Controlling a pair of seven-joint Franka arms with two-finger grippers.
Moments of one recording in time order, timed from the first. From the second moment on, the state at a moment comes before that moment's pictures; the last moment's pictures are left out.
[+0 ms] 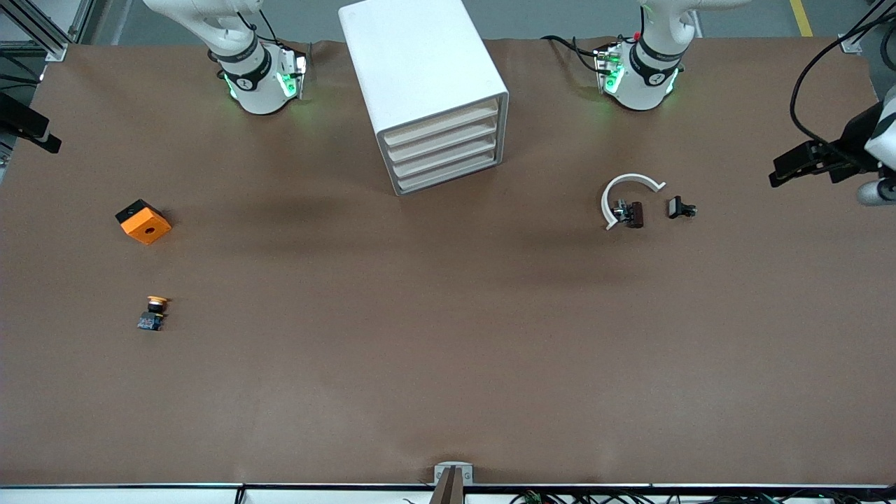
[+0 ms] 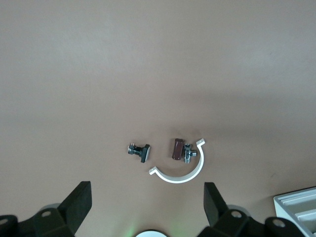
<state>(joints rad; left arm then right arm) -0.03 0.00 0.04 -1.64 -0.01 1.53 -0.05 -0.02 -0.08 -0.11 -1.53 0.02 1.41 -0.05</state>
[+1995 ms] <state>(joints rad) -0.28 0.48 0.00 -1.59 -0.13 1.69 -1.07 -0.02 -0.08 -0.11 -1.53 0.02 1.42 -0.05</state>
